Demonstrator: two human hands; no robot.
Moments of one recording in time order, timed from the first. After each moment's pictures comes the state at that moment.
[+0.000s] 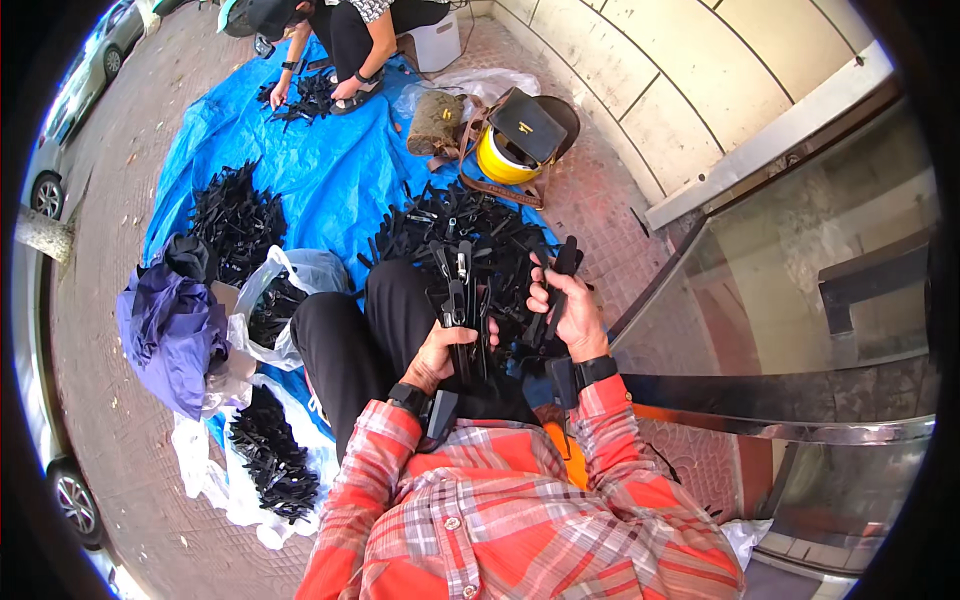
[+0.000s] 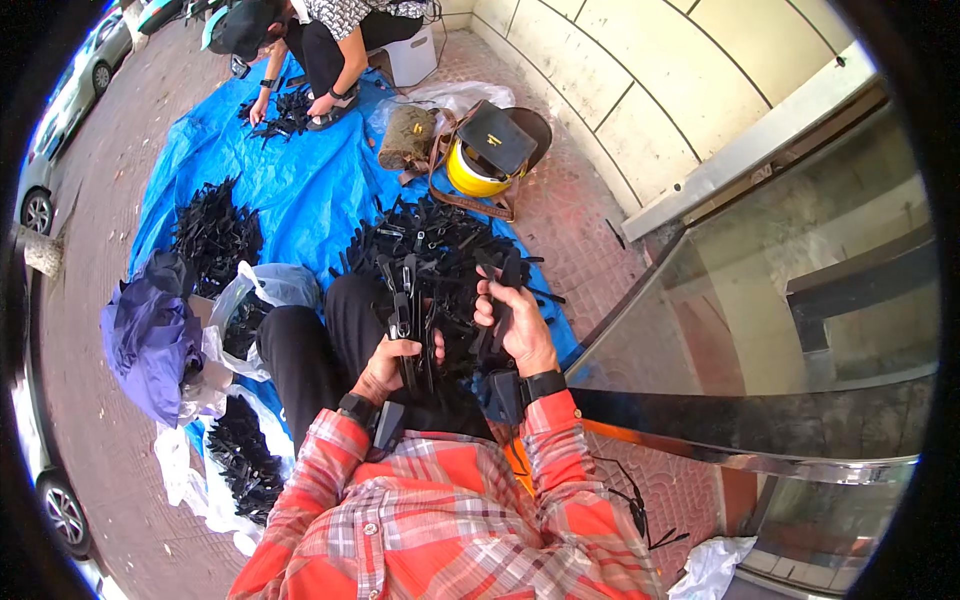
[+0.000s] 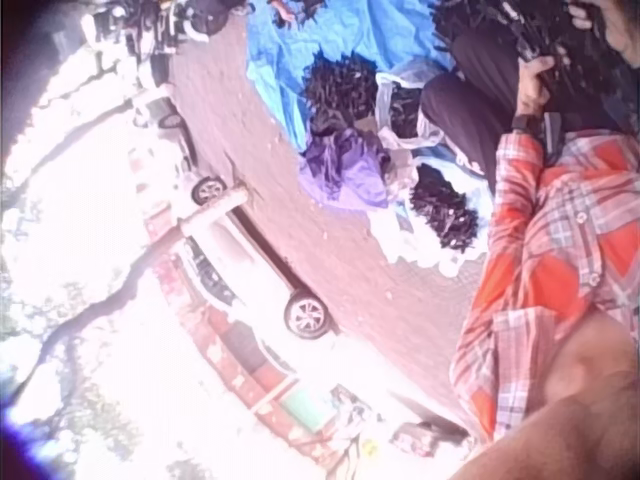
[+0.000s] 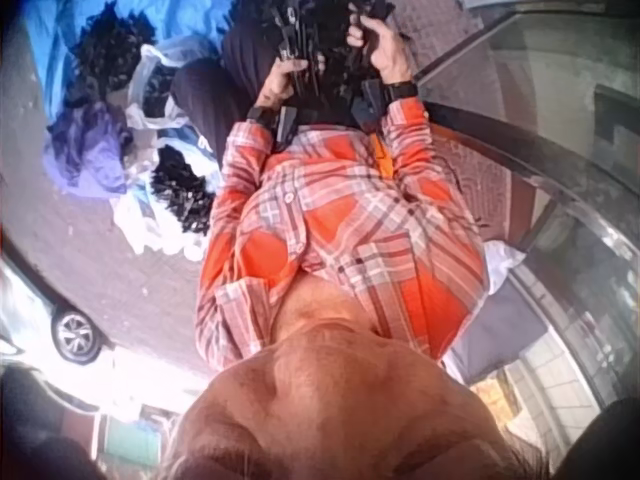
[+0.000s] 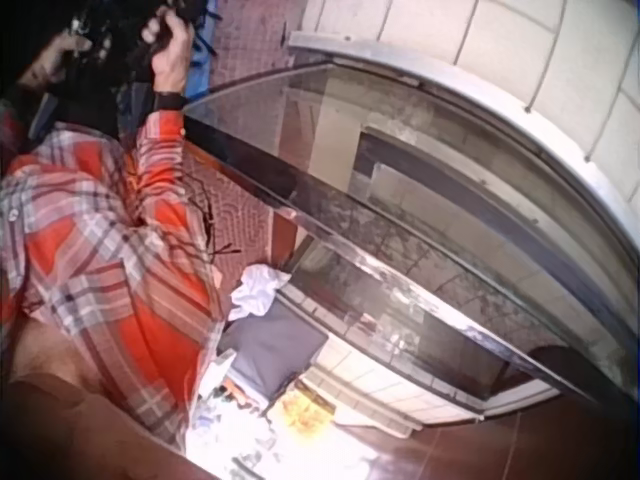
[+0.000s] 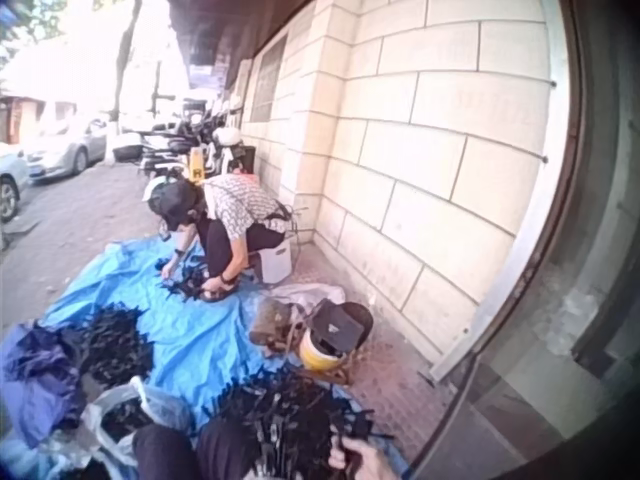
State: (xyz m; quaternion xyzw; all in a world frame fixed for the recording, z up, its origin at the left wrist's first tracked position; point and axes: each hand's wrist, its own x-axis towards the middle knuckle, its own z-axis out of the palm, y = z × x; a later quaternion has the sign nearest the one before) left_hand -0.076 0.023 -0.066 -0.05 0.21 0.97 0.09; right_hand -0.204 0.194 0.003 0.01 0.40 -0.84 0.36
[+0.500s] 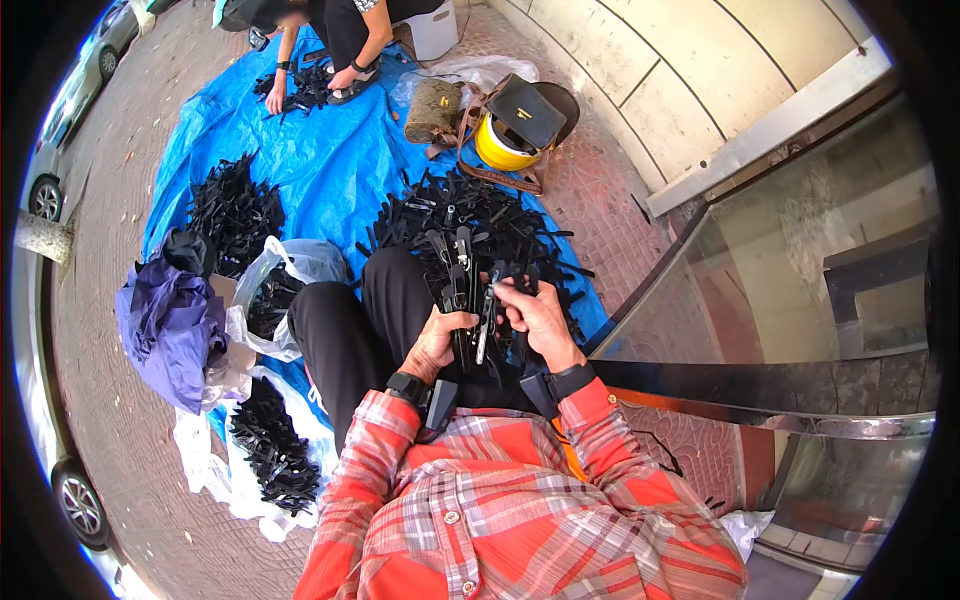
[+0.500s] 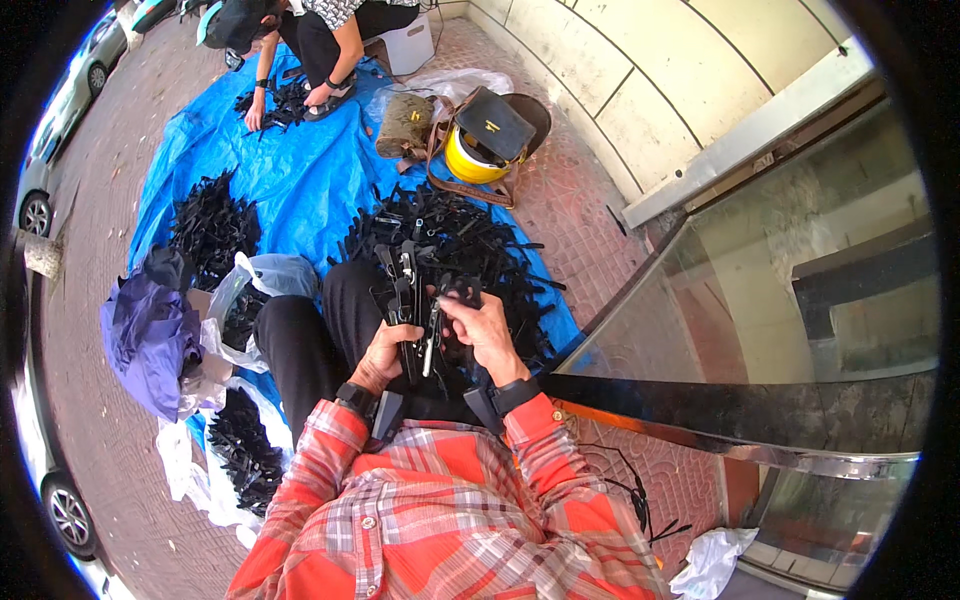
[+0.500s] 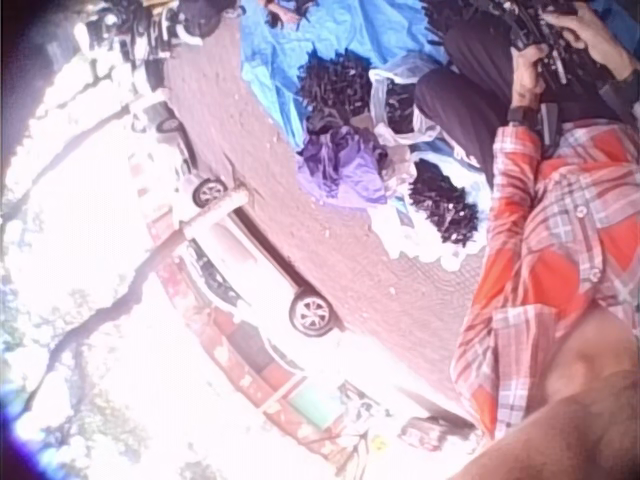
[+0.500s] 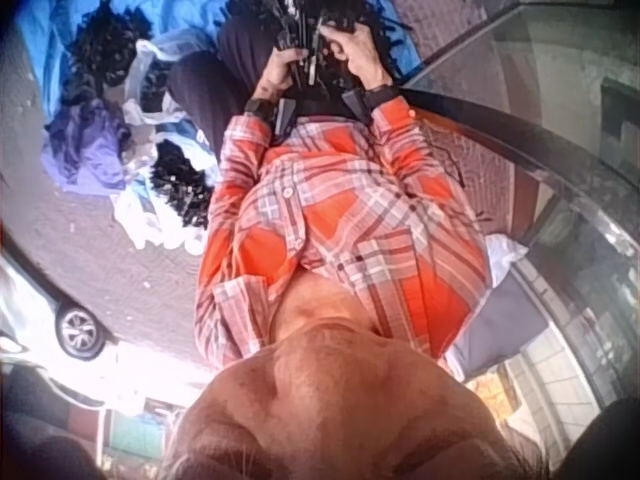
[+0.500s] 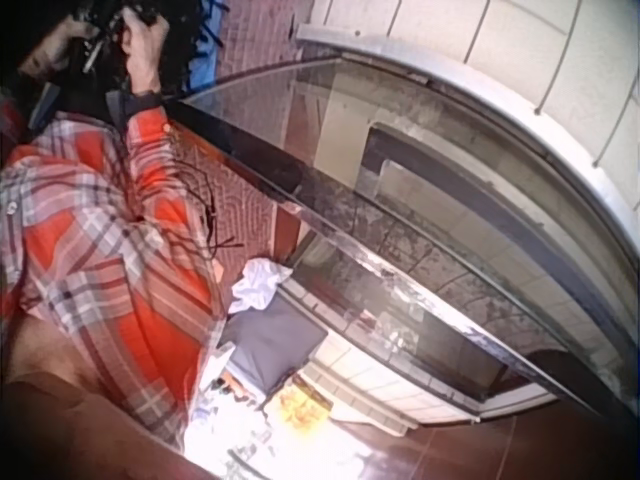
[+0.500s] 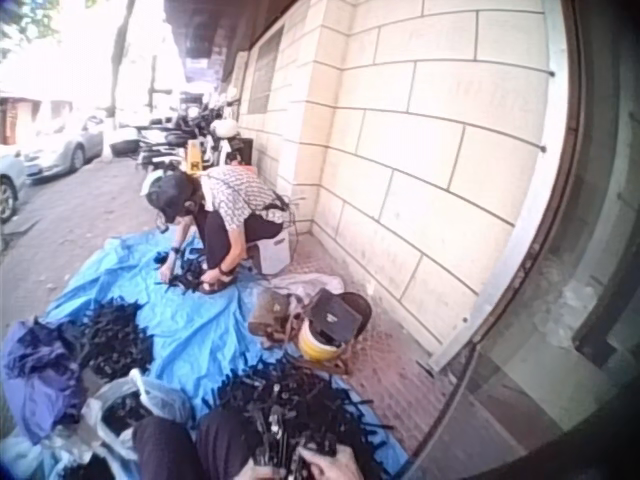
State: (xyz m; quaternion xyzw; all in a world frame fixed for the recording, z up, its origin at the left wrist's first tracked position) left_hand -0.081 0.027 -0.063 -0.06 0.27 0.96 0.06; right_hand -0.161 0.173 -0.005 -0.02 0.62 -0.71 0.34
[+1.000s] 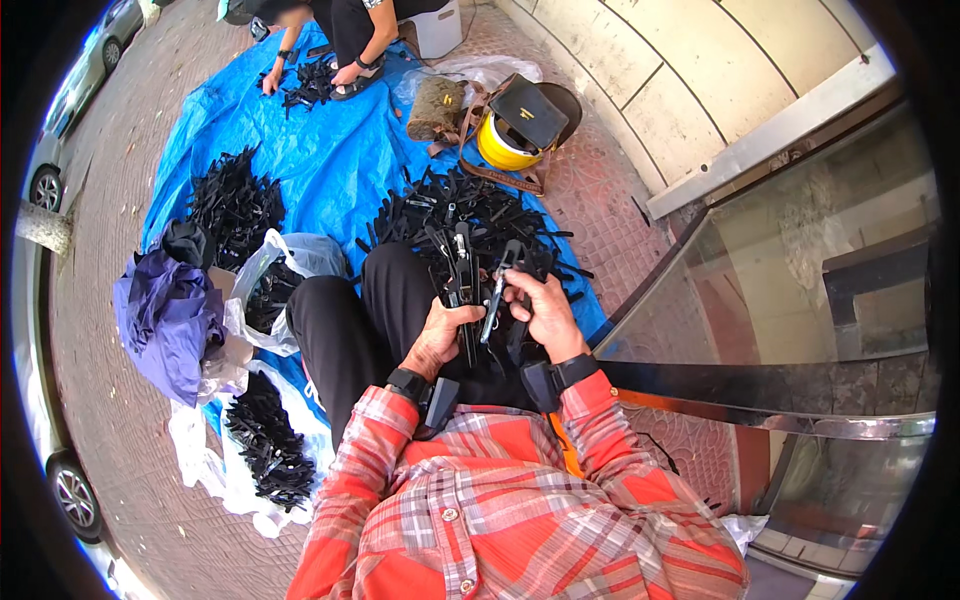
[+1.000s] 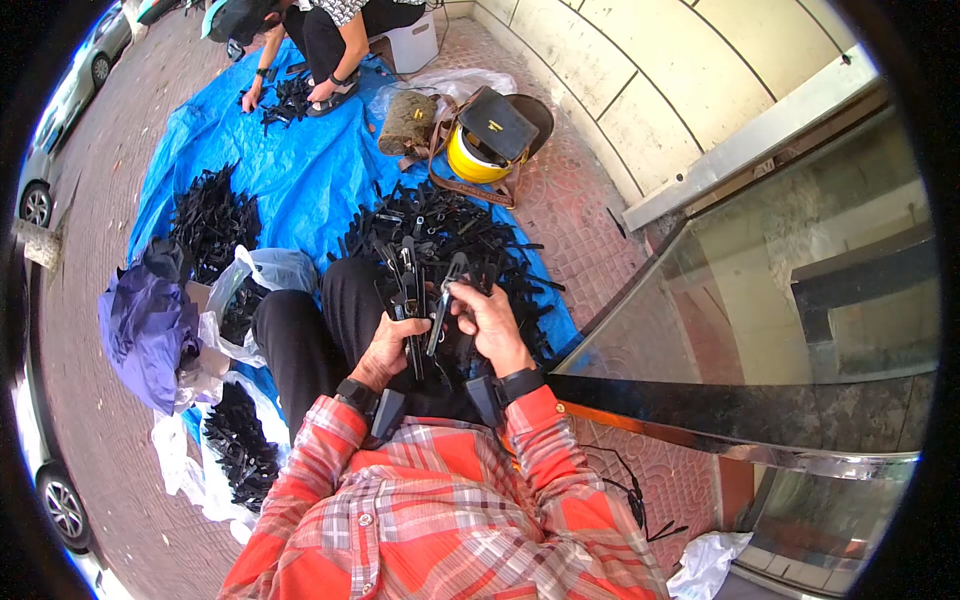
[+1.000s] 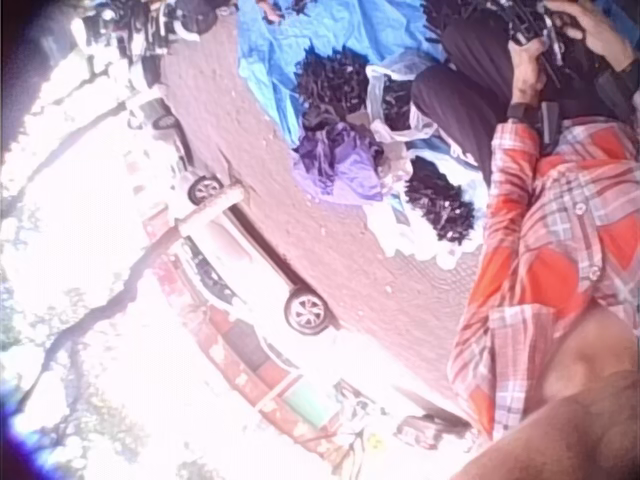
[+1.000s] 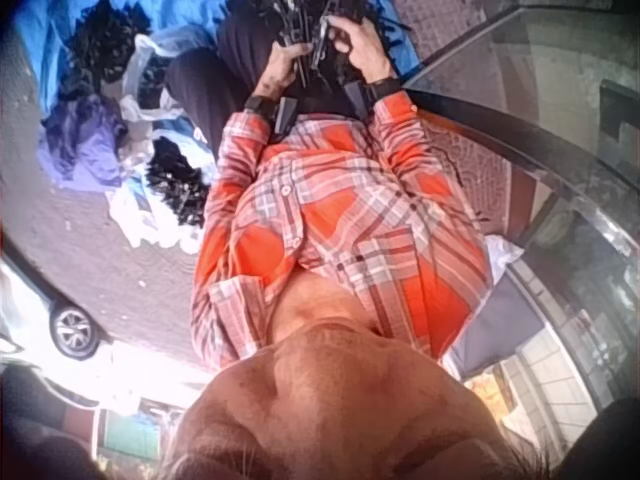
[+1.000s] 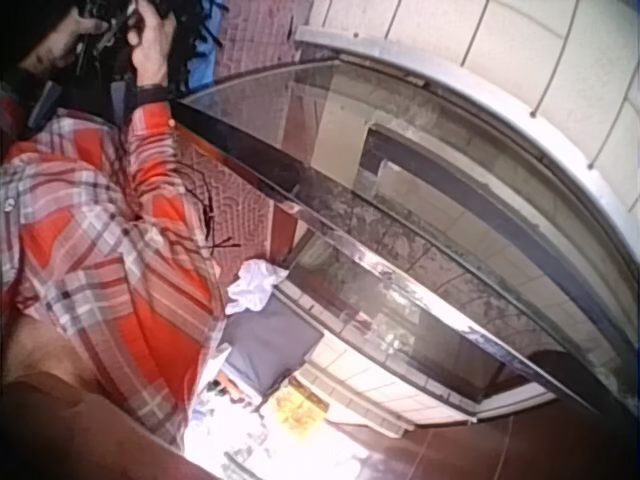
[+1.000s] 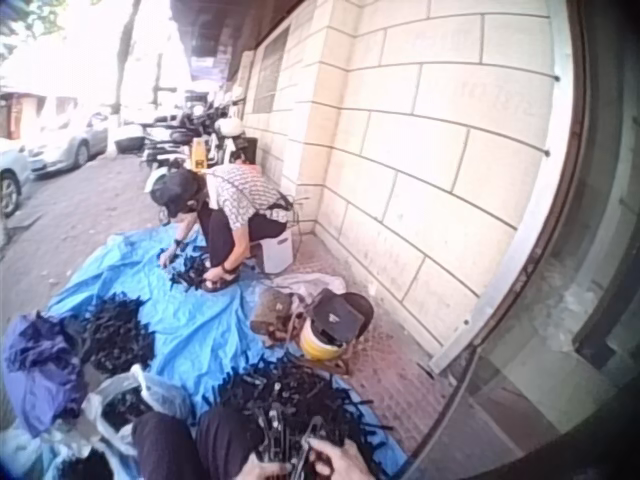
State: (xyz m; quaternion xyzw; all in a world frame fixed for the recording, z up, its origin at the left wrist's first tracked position) left_hand -0.084 0.034 -0.053 -0.13 0.31 0.94 0.02; right_hand -0.174 0.176 -0.017 0.03 0.53 -0.77 0.34
